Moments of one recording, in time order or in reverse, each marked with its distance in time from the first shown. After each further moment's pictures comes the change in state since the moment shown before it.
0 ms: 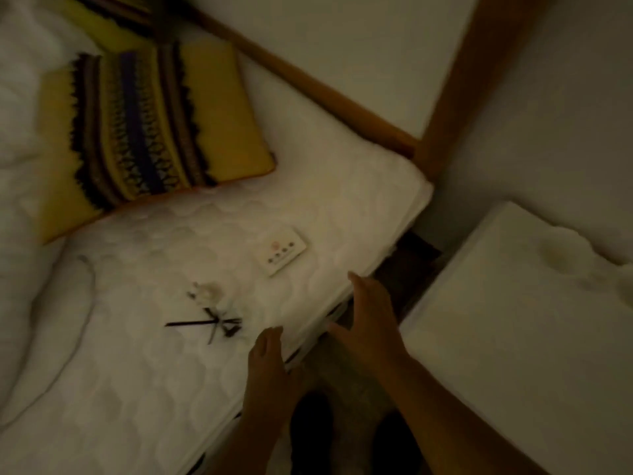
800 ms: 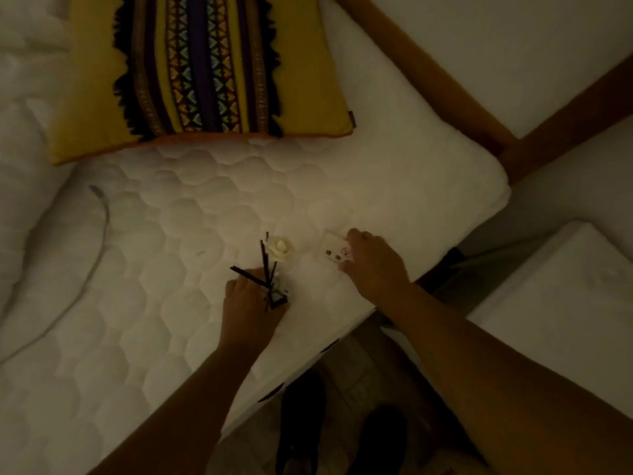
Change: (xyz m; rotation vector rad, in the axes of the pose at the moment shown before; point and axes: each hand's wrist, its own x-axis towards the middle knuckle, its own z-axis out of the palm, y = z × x) left_hand 0.091 -0.074 -0.053 -0.101 0.216 0.083; right_hand 0.102 -0.072 0.034 -0.459 -0.090 -0.161
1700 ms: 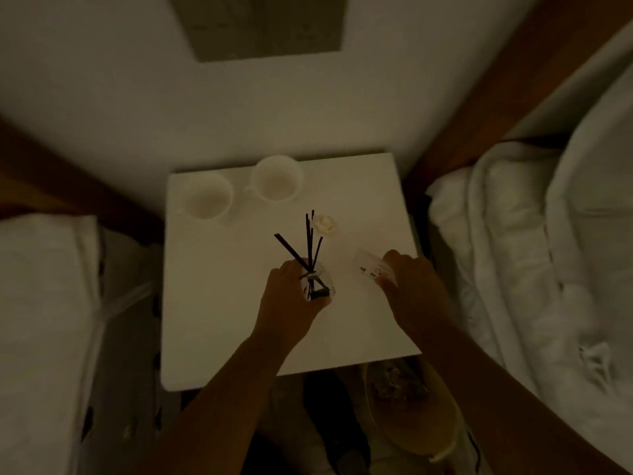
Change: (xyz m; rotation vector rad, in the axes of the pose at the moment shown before) left_hand -0.198 0.347 0.318 0.103 -0.803 0.775; right_hand -0.418 0.362 0.008 0.292 0.482 0.996
